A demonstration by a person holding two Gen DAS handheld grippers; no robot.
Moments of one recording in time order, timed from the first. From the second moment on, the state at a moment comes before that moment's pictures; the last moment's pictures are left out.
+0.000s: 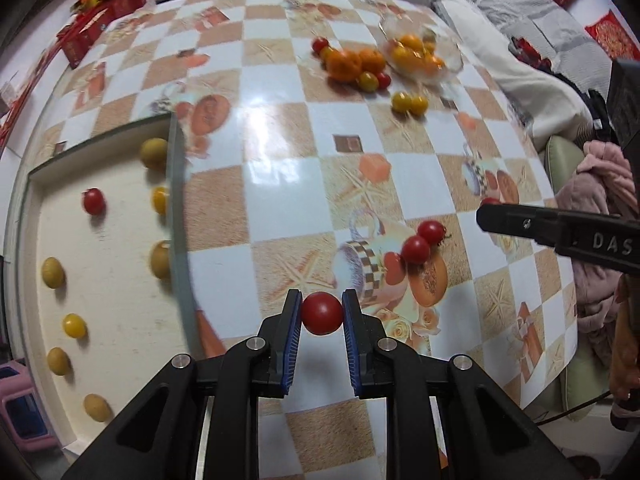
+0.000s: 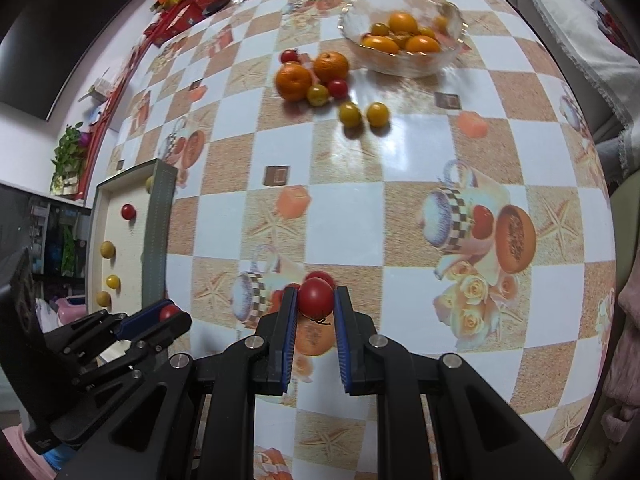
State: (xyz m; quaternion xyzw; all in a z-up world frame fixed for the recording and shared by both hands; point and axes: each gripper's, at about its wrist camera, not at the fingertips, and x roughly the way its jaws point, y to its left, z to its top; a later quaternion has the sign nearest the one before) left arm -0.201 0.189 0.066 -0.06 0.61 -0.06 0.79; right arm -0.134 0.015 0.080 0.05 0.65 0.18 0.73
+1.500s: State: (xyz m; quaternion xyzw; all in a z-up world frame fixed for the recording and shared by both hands) left arm -0.242 0.324 0.015 -0.10 0.62 0.08 0.78; right arm -0.109 0.296 0.035 -0.12 0.67 0.34 0.64
